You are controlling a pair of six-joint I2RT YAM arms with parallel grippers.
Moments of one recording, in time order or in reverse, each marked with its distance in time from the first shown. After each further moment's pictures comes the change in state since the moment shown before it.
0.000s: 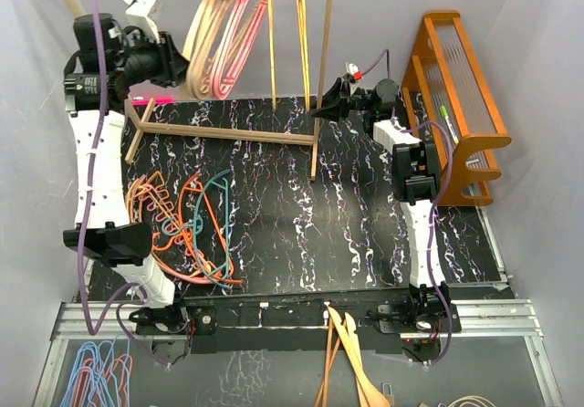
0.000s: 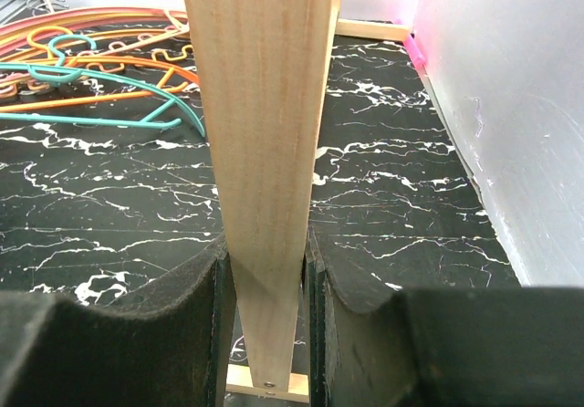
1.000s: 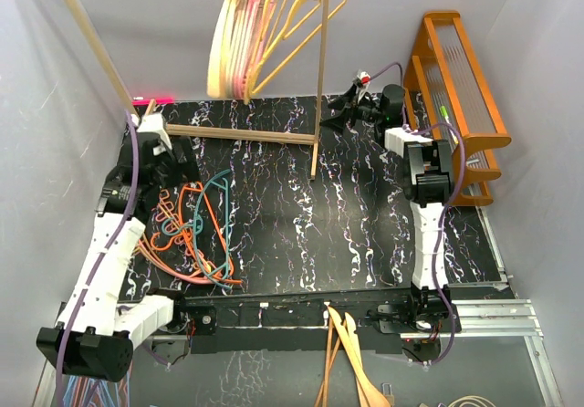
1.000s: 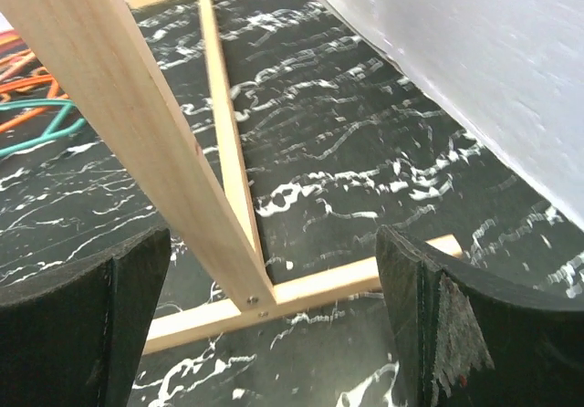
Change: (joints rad) left arm -0.212 -0.695 -1.106 0.195 -0.859 -0.247; right arm -0.053 -0.110 -0.245 -0.306 0.264 -0.232
